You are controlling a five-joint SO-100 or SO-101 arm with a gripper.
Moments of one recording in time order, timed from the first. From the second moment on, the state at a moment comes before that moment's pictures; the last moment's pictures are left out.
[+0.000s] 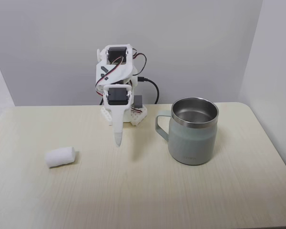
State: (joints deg) arm -2.6 -4.5 11.8 56.7 -4.4
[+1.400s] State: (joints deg) arm 44.6 76.6 68.8 75.1 -63.3
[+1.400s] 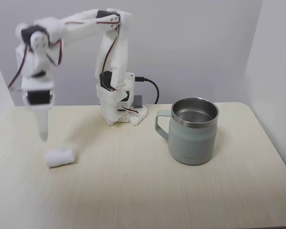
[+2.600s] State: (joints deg) arm 38.1 78.9 53.3 60.4 -55.5
